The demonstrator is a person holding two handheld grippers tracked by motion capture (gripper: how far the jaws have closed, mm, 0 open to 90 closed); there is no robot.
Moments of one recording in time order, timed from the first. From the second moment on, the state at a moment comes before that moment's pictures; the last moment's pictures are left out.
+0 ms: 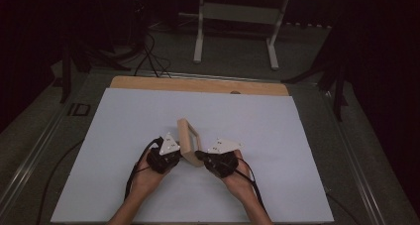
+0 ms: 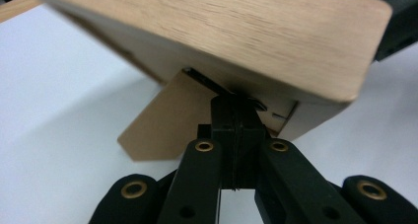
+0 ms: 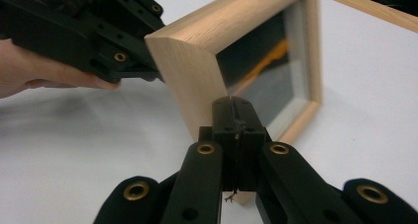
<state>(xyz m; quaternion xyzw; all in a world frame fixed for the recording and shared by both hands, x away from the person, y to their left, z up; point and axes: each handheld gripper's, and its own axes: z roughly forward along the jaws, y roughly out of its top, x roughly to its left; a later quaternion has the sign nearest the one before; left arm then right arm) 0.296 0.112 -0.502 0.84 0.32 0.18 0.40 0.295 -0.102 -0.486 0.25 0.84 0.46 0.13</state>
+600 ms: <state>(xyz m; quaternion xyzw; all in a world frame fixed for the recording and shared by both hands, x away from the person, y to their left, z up) 0.297 0.116 -0.504 0.83 0.33 0.18 0.41 0.295 -0.105 -0.482 0.25 0.84 0.46 0.14</state>
